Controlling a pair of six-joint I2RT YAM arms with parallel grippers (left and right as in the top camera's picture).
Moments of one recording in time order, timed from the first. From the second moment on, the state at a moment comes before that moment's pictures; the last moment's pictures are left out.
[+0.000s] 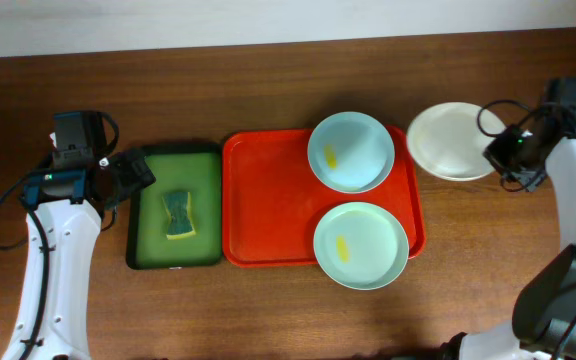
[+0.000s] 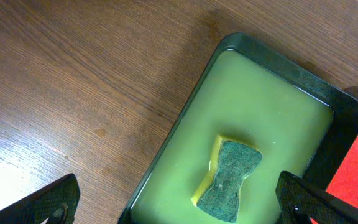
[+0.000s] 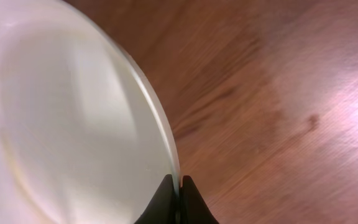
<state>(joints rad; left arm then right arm) 0.11 1.45 1.25 -0.92 -0.17 -0.39 -0.39 1.71 1.38 -0.94 -0.05 0.51</state>
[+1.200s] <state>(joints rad) 0.11 1.45 1.25 -0.92 -0.17 -0.39 0.28 1.81 1.63 -1.44 -0.30 0.11</state>
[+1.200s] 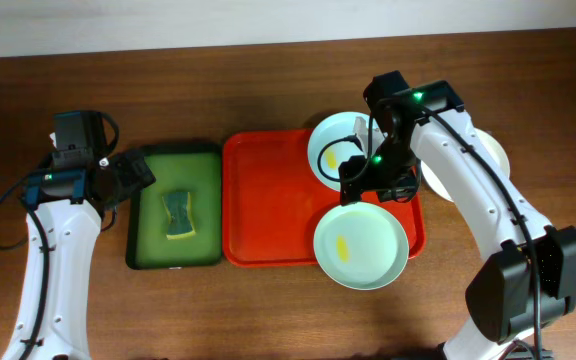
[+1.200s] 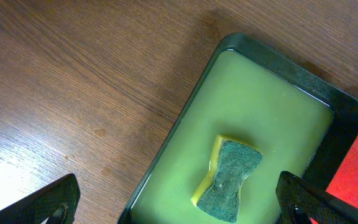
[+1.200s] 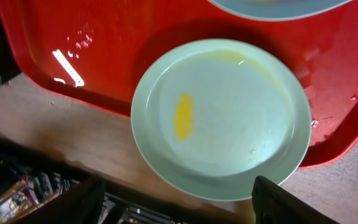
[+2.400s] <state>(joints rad) 0.11 1.45 1.25 -0.92 -0.17 -0.39 0.15 1.80 1.10 -1.15 -0.07 0.31</state>
